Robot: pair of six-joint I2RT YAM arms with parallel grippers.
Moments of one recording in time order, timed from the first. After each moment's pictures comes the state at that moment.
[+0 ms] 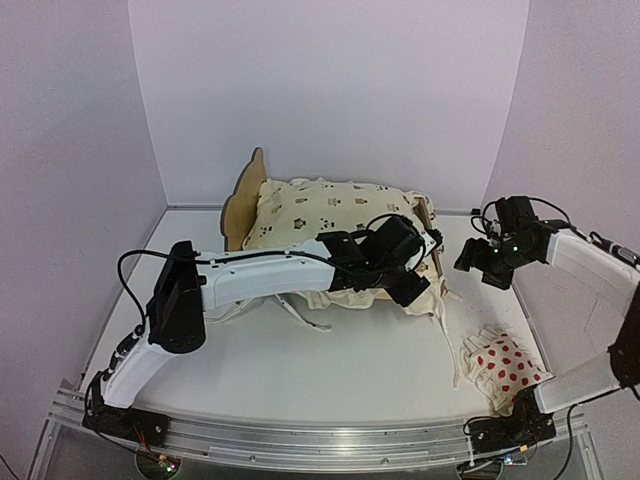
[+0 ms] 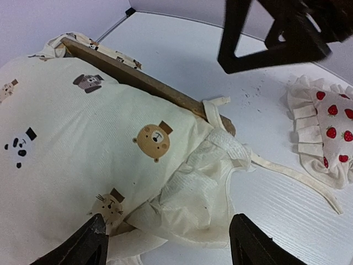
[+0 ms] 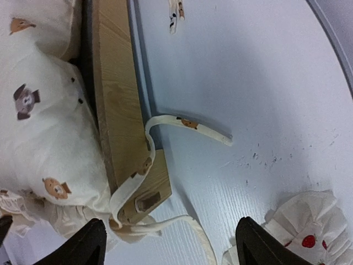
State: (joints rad) left arm -1.19 2.40 2.27 -0.52 -0.26 0.01; right arm 0.17 1.30 1.00 -0.68 -0.06 0.52
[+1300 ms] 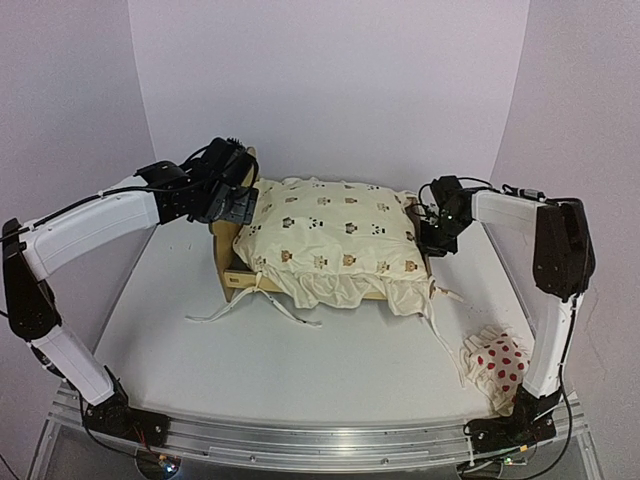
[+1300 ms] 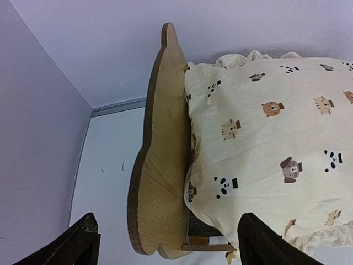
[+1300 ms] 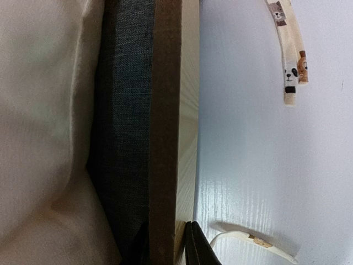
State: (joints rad) left arm -0.81 1.58 1.55 -0.71 -0.74 -0.30; right arm 0.28 2.02 1.59 -0.70 -0.07 0.37
